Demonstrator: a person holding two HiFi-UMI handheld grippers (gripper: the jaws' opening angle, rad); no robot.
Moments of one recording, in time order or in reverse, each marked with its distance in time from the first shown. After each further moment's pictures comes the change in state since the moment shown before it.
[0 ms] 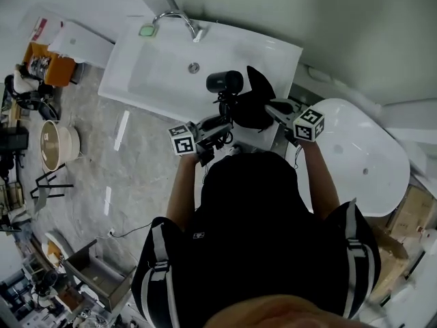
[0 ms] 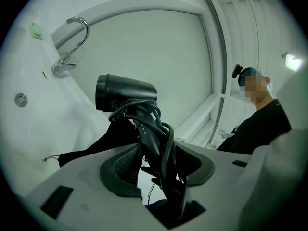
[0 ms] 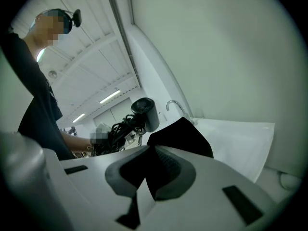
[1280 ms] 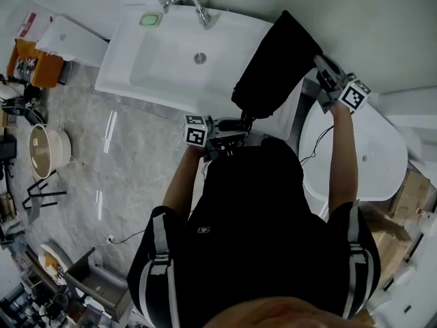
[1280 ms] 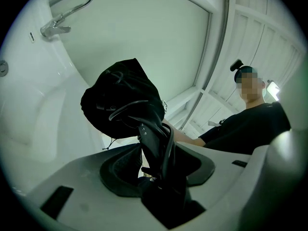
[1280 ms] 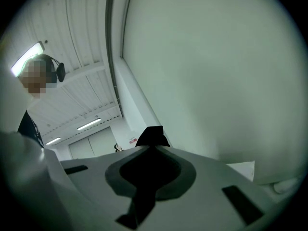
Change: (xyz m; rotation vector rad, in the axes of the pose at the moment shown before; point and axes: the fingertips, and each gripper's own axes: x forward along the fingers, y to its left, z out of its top) left arm -0.045 -0.013 -0.052 -0.099 0.255 -0.314; right arm -0.054 -0.050 0.145 0.090 -0.399 -0.219
